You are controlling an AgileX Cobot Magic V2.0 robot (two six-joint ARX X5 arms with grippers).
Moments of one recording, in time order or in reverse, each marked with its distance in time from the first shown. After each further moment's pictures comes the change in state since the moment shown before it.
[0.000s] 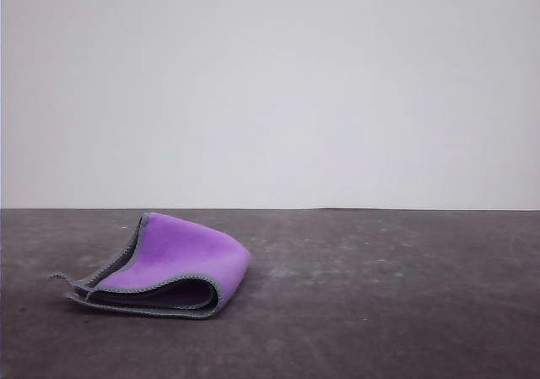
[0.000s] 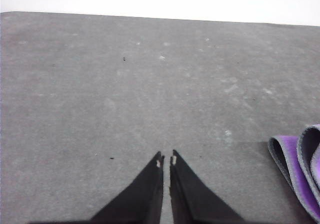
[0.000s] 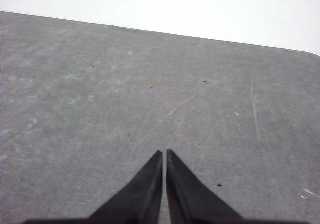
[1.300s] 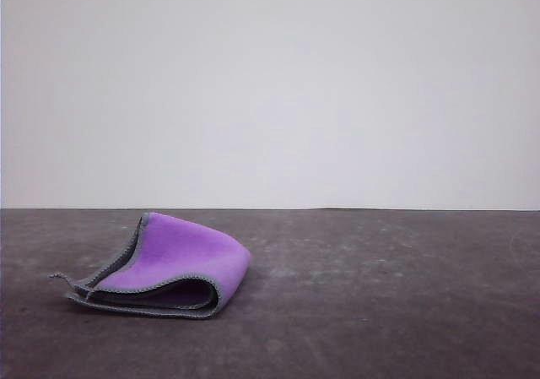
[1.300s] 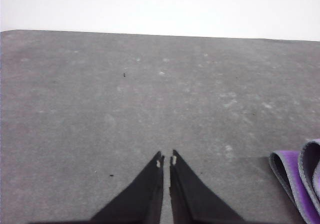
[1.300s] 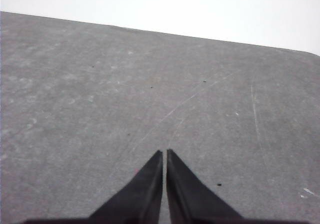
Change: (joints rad) left_arx 0.000 0.000 -0.032 0.100 -0.004 0.001; right_arx 0.000 0.000 0.000 0.000 0.002 0.000
